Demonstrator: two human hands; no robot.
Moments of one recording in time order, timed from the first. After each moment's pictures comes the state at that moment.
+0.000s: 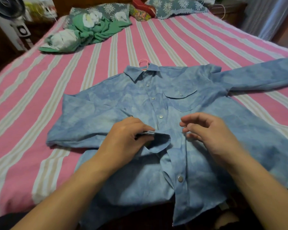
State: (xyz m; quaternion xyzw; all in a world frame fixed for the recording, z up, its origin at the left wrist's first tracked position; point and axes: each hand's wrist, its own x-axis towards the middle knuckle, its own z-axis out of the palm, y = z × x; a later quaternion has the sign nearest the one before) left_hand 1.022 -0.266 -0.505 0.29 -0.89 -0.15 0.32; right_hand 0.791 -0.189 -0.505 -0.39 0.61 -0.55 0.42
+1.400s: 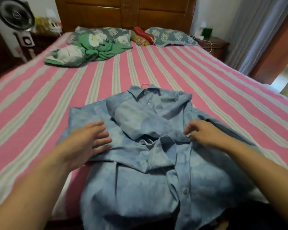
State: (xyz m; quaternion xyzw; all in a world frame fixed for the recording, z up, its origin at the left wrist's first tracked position) left_hand 1.112 -0.301 -0.467 0.51 -0.37 -0.68 0.37; right_hand 0.749 -0.250 -0.479 -0.60 0.76 -0.14 0.20
